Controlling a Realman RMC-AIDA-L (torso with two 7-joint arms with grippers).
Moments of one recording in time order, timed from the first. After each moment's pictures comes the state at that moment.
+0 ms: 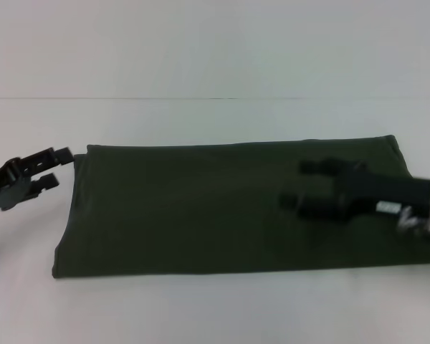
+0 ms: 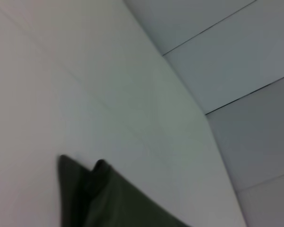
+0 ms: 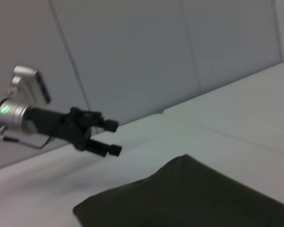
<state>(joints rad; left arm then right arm) -0.48 -1.95 0.44 0.49 1.99 1.36 -2.19 0.57 2.07 -0.82 -0.54 -1.85 -1.41 1.31</state>
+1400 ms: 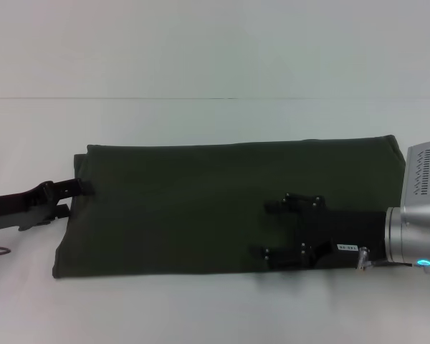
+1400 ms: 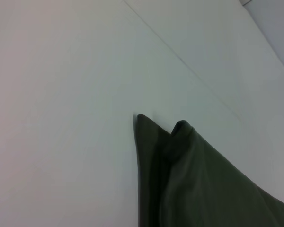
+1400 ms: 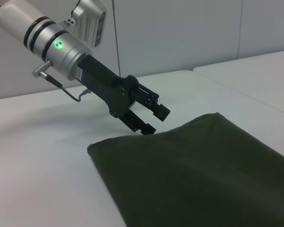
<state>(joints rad) -0.56 -1.96 0.56 0.45 2.15 1.13 -2.33 0.58 2.10 -1.00 -0.50 -1.83 -1.27 1.14</state>
